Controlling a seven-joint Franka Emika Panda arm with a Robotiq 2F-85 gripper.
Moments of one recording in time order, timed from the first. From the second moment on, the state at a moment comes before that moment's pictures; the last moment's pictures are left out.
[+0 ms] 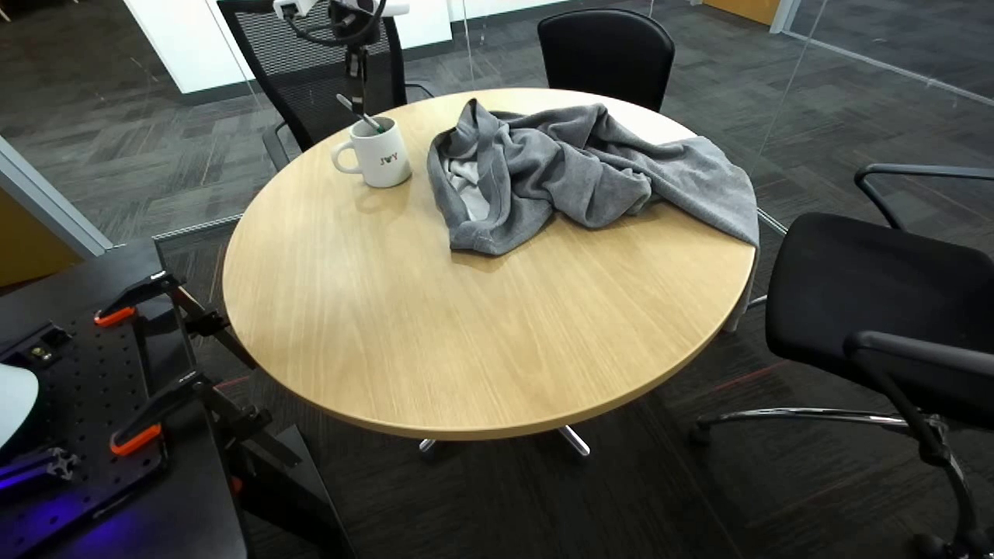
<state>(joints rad) 0.25 0.67 0.05 -1.64 0.25 2.15 0.69</state>
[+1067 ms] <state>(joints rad) 0.32 0.26 0.05 -2.07 0.04 2.34 1.04</state>
